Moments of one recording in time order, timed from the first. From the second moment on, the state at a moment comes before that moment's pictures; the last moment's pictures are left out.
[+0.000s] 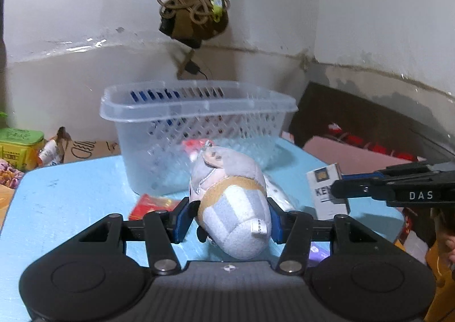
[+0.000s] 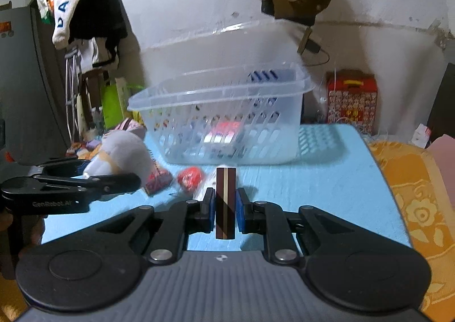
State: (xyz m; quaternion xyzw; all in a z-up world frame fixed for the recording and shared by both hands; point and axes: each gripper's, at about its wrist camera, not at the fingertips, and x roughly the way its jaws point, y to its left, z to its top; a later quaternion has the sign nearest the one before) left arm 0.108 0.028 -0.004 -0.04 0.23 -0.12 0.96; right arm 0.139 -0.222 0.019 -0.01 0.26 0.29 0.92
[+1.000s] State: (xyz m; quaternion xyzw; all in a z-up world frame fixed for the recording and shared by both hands) left arm 0.086 0.045 0.022 -0.04 0.14 -0.07 0.99; right arm 0.134 -0.235 0.032 0.01 0.20 0.30 0.93
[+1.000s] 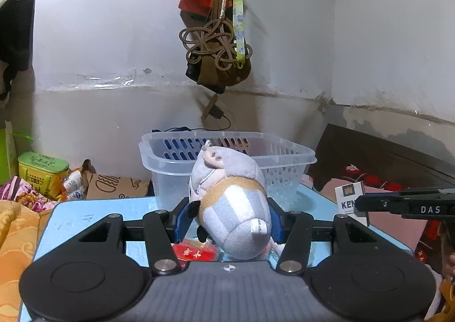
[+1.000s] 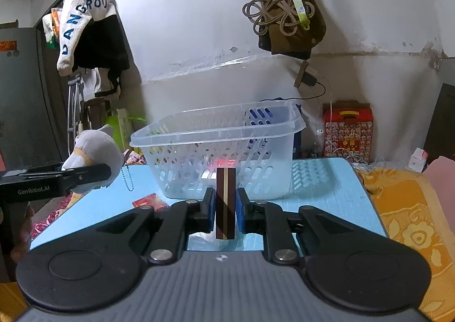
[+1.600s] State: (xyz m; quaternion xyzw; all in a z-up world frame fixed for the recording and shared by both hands) left arm 0.111 0.028 0.068 -0.04 0.12 -0.08 0.99; right arm 0.152 -0.225 0.082 0.02 0.16 0.30 0.94
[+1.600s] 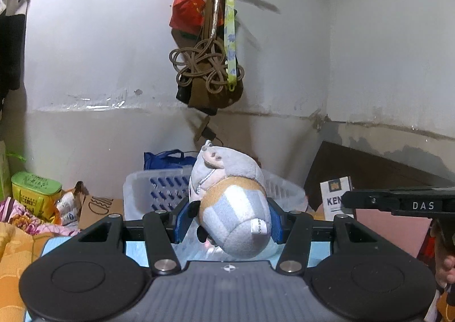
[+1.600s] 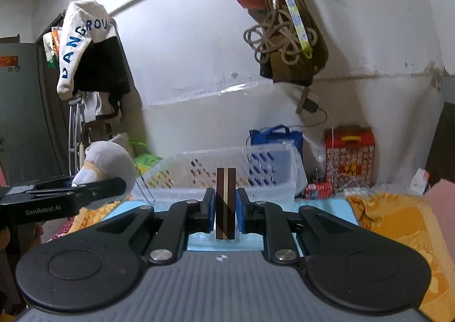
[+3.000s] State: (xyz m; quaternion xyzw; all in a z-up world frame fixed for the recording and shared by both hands) left arm 0.285 0.053 0.047 -0.06 0.25 0.00 0.97; right arm 0.292 -0.154 0.056 -0.04 0.25 0.25 0.94
